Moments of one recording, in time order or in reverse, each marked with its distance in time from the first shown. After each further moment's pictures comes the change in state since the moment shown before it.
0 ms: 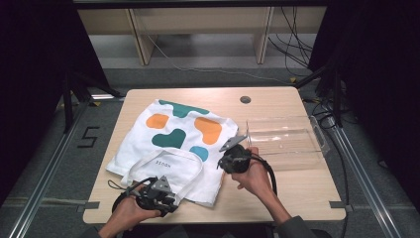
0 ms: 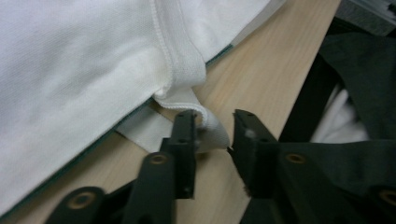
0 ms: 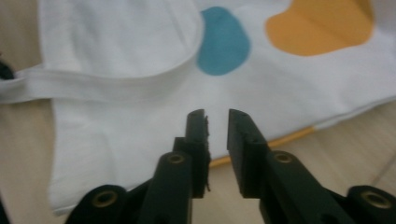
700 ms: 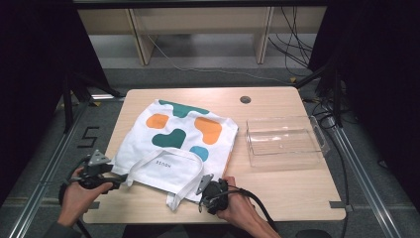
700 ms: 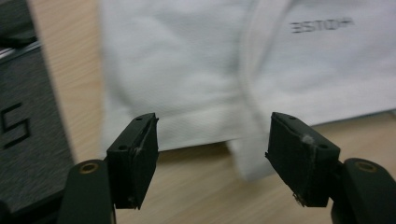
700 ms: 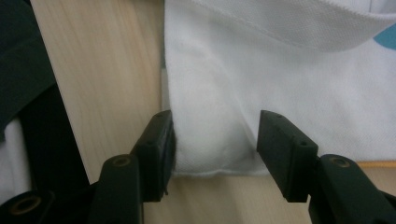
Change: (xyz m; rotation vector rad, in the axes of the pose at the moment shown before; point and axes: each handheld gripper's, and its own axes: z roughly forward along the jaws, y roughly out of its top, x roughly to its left) left arm 0.102 -0.077 -0.091 -0.157 0.512 -0.360; right arm 0.081 -0.023 0.031 0.200 0.011 -0.304
